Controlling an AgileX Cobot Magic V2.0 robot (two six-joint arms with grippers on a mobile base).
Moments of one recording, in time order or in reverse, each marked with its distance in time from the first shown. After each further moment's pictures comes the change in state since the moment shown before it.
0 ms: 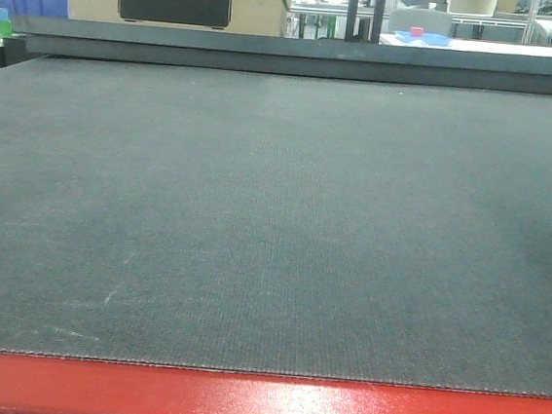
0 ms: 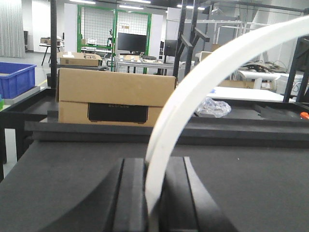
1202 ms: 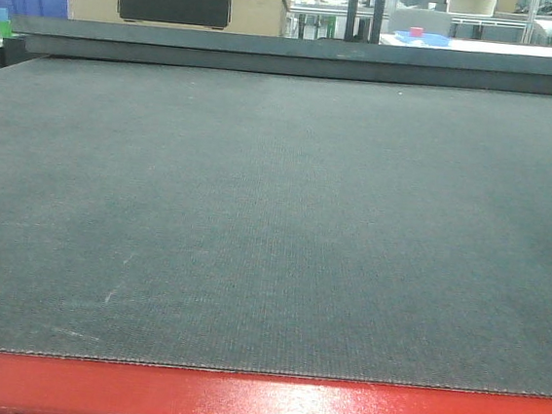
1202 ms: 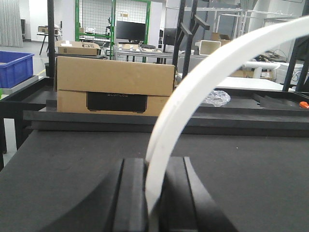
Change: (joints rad) left arm 0.000 0.000 0.000 0.000 0.036 0.000; right arm 0.000 -0.130 0.083 0.000 -0.133 -0.014
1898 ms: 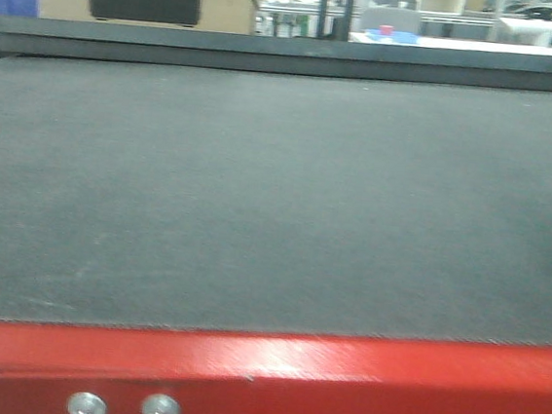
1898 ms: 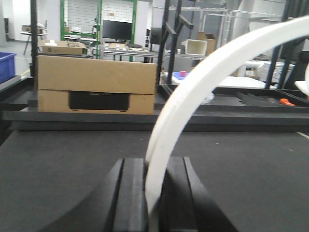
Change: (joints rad) left arm 0.000 0.000 0.000 0.000 -0.001 0.000; right arm 0.000 0.000 0.000 0.000 0.000 0.000
